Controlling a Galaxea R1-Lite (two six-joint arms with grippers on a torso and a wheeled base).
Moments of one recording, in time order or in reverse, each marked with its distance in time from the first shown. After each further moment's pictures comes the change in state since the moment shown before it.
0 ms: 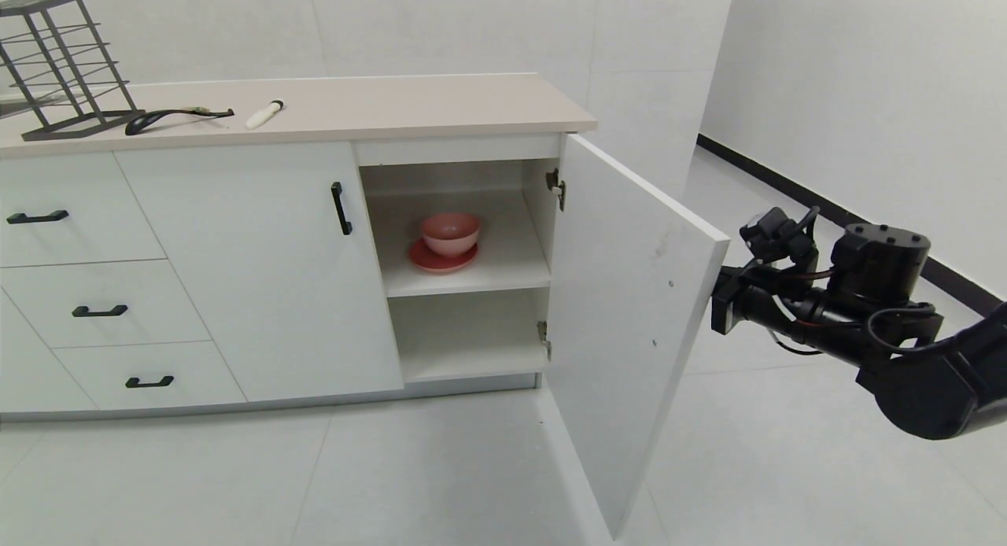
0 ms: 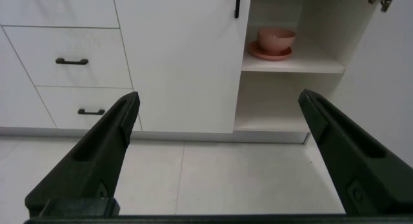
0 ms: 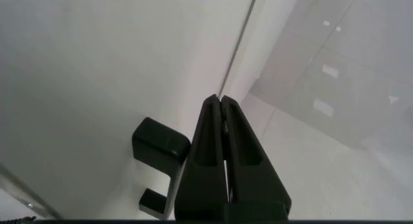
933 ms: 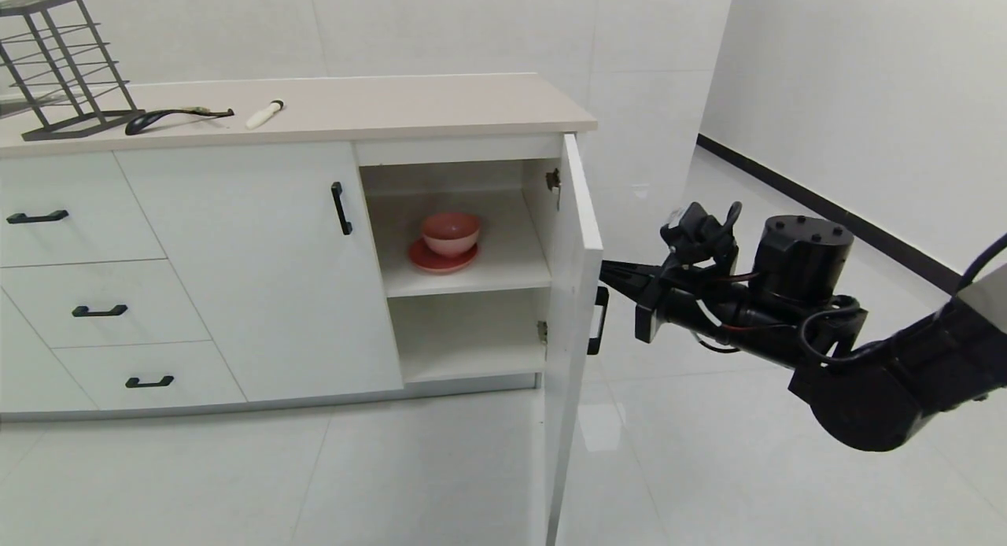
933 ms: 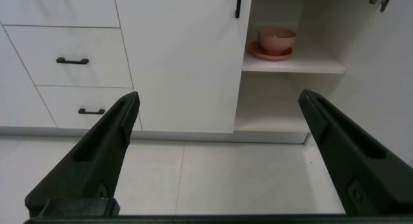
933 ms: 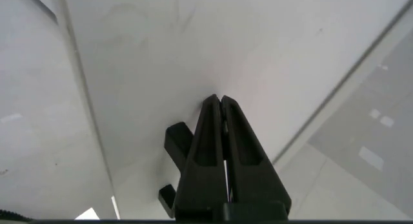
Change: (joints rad) left arm 0.000 0.000 0.000 0.000 0.004 -0.001; right arm 0.261 0.015 -0.094 0.001 -0.002 0.033
